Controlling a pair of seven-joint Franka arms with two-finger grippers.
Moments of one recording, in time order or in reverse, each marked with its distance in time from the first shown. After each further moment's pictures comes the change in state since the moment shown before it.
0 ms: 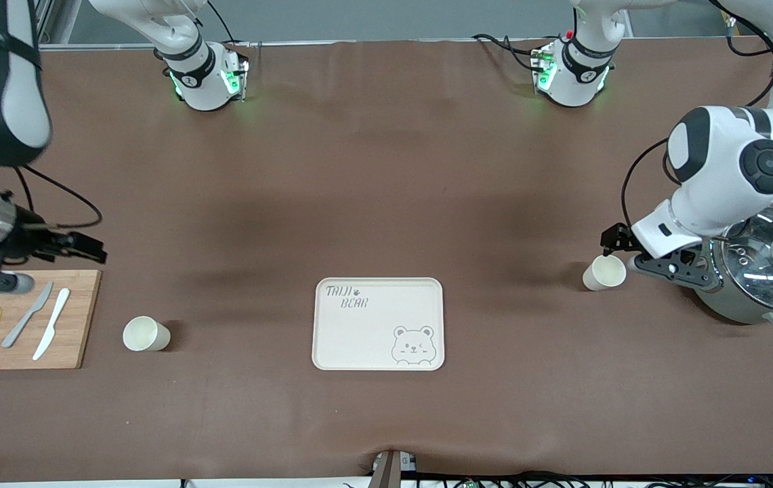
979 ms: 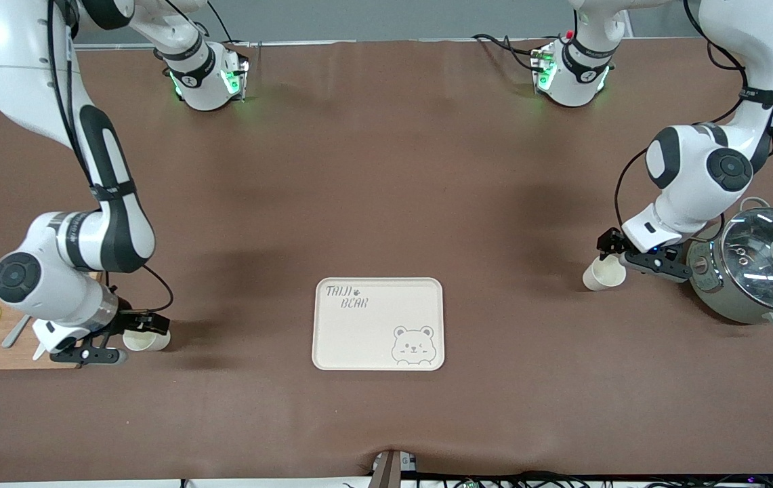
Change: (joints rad) left arm 0.057 0.105 0.000 -0.145 0.000 0.315 0.102; right arm 0.015 0.373 -0.001 0.007 0.000 0.457 0.000
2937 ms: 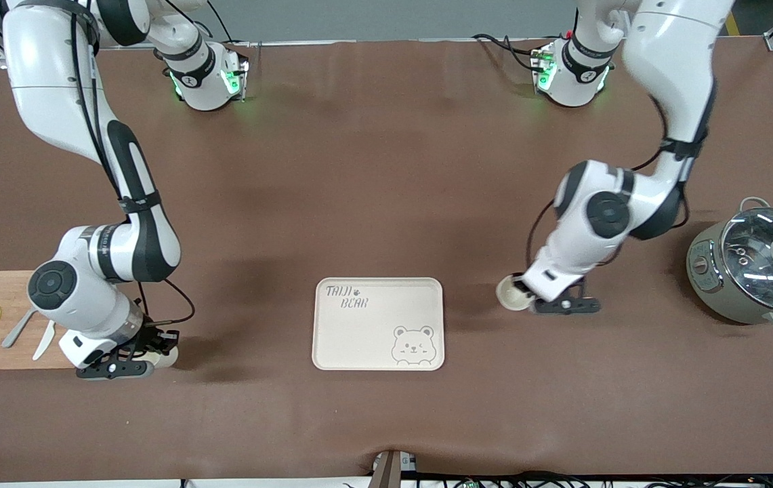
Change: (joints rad) left arm -0.383 0.286 -0.012 0.533 0.087 -0.291 -0.851; right arm 0.066 0.061 0.001 0.091 -0.001 0.066 -0.028
